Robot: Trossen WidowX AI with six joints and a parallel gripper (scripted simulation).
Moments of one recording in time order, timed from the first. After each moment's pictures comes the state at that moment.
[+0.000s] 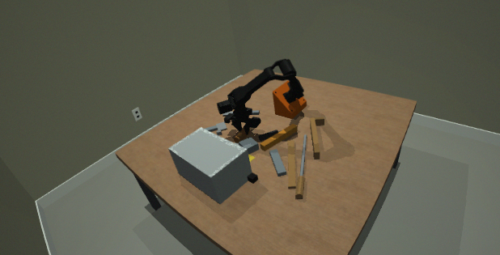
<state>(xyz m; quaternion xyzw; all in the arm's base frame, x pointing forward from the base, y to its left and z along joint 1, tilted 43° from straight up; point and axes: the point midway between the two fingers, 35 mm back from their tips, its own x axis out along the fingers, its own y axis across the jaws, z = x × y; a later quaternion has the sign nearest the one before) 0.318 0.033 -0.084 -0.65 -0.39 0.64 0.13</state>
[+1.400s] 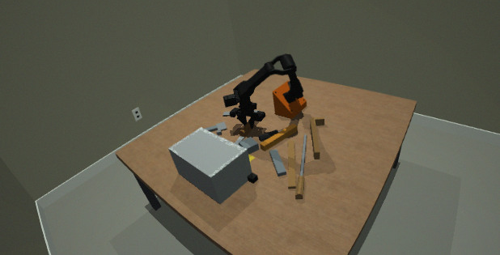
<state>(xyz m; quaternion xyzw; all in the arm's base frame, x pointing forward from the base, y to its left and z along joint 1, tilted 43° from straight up) 0.264 0.011 -0.096 -0.65 -0.39 0.64 0.12</state>
